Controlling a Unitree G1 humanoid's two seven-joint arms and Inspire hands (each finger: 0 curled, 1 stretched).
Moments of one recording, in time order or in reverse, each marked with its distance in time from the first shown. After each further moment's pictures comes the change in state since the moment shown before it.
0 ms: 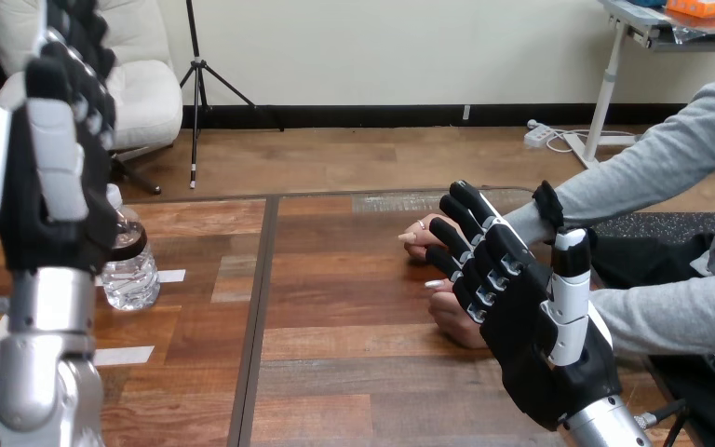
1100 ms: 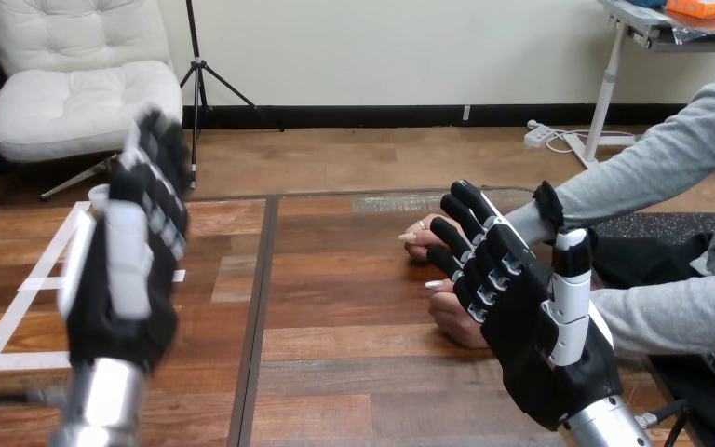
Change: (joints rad) left arm 0.273 -0.086 -0.122 -0.123 -0.005 0.073 -0.043; right arm 0.000 -0.001 0.000 0.000 0.000 -0.002 -0.001
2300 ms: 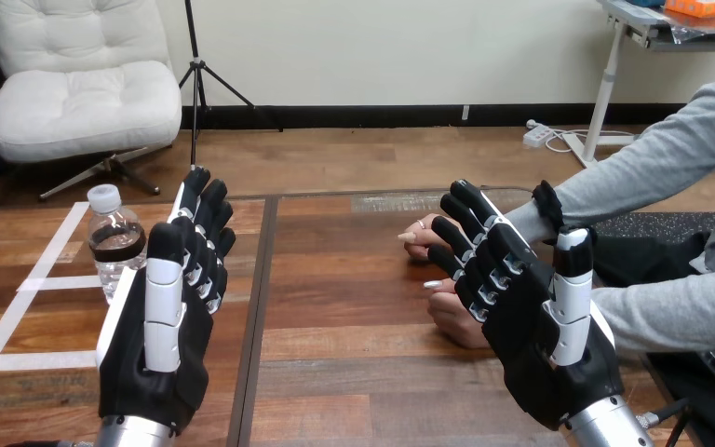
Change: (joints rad) left arm 0.152 -0.014 -0.077 -0.025 -0.013 0.022 -0.060; right arm 0.000 -0.002 0.000 0.001 0.000 -0.007 -0.001
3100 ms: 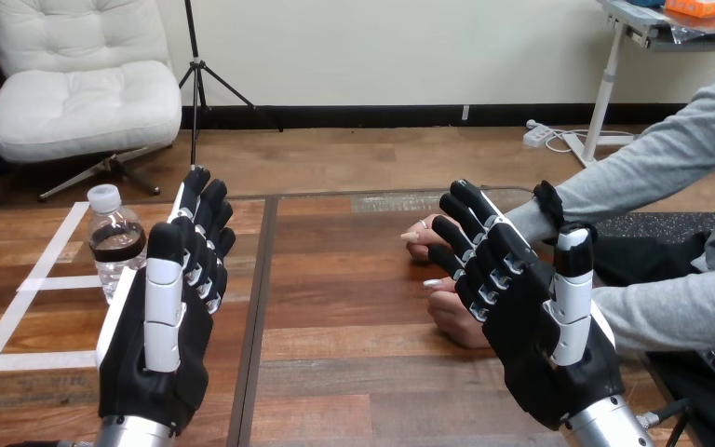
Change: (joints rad) left arm 0.000 0.000 0.000 0.000 0.000 0.000 0.000; right arm 0.000 0.000 0.000 0.001 0.000 -0.003 0.000
